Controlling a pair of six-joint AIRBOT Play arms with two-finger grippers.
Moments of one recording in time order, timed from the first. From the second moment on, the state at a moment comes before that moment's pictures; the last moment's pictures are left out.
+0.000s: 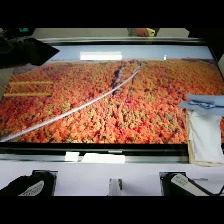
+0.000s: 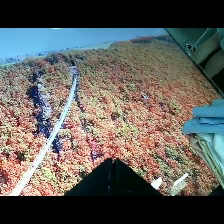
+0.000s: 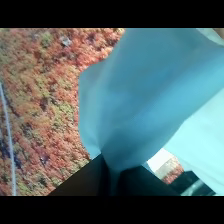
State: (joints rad) left arm -0.14 -1.11 1.65 0.88 -1.14 -1.33; right arm -0.91 -1.23 1.72 -1.15 1.69 1.77
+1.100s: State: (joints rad) left arm -0.14 -1.12 1.64 0.88 -1.14 -1.32; right arm -0.92 -1.03 0.95 -1.52 1.60 1.83
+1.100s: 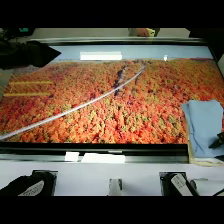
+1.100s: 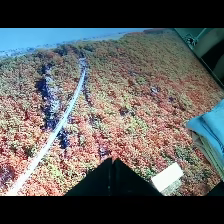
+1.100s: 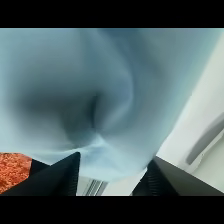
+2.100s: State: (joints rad) left arm -0.26 -1.41 1.58 1.63 -1.39 -1.68; right arm -0.03 -1.37 1.63 -1.50 1.42 1.82
